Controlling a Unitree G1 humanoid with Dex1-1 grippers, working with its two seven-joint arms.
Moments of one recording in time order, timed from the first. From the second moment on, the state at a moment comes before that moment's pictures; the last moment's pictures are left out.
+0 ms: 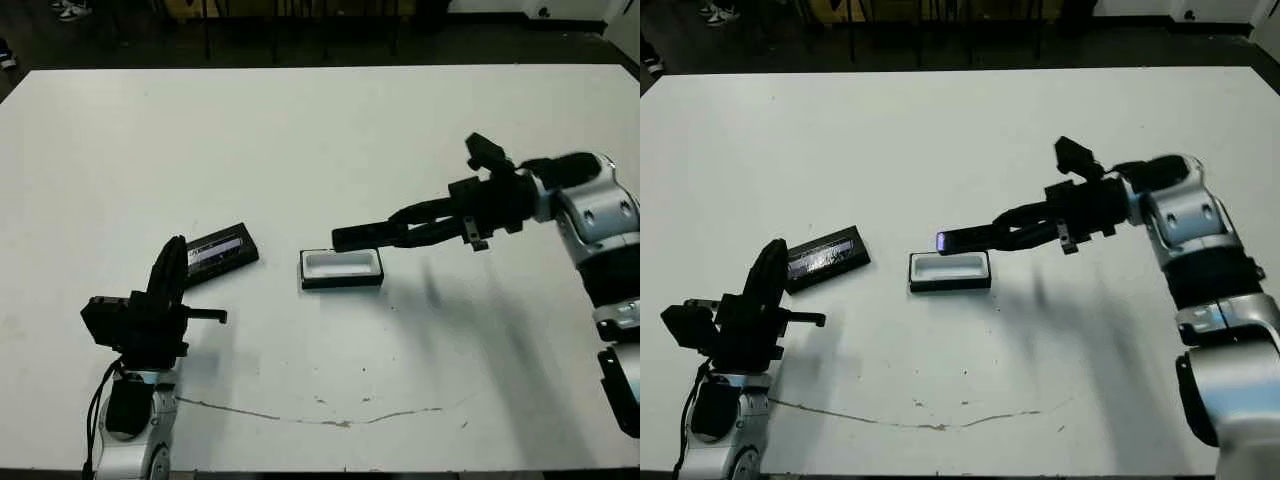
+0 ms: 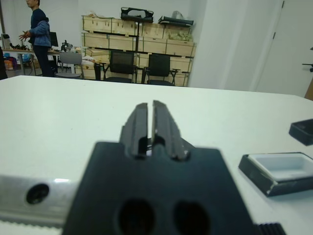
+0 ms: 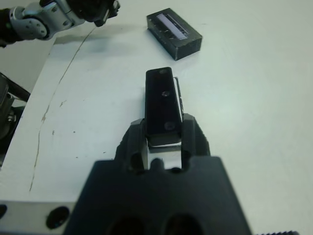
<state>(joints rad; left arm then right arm) 0.26 0.10 0.03 -0.20 -0.16 -0.29 -0.14 -0.85 -0.60 0.30 0.57 0.18 0.19 1.60</state>
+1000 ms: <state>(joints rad) 0.27 0.09 0.02 -0.22 -0.16 -0.27 -0.13 -0.90 -0.51 0.34 0.78 0.04 0.09 1.57</state>
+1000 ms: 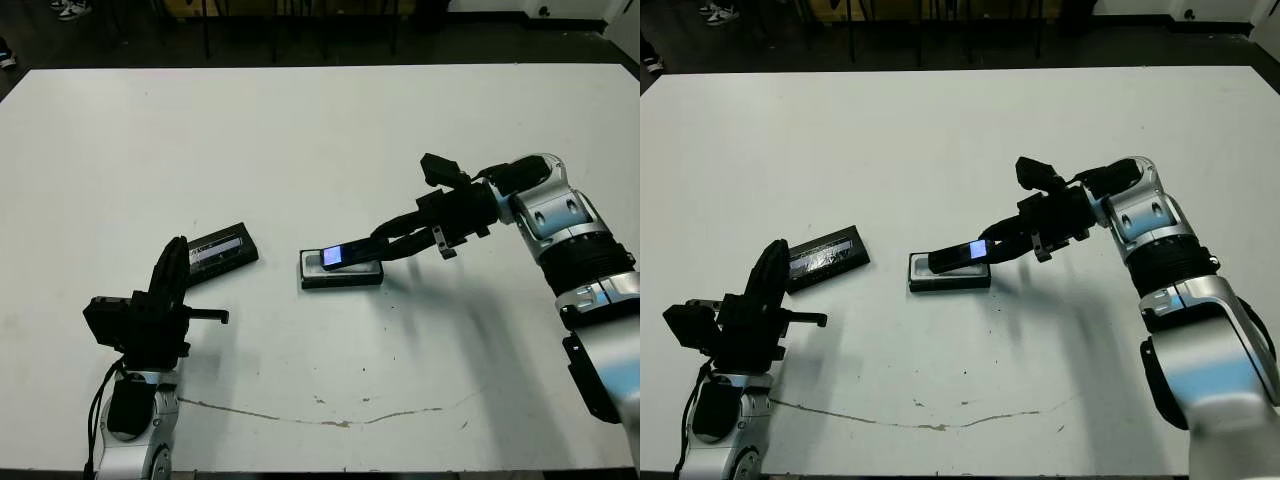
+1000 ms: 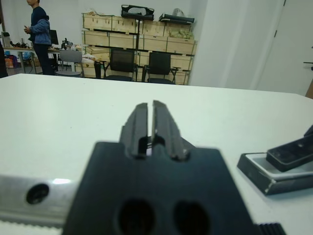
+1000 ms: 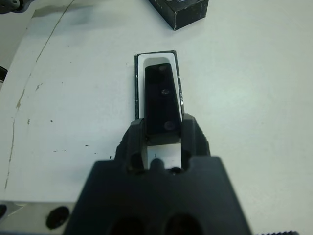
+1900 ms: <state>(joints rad) 0.27 0.09 0.02 -0.21 -0.15 -0.27 -0.12 -0.91 -0.45 0.40 0.74 -0.03 0.12 1.55</state>
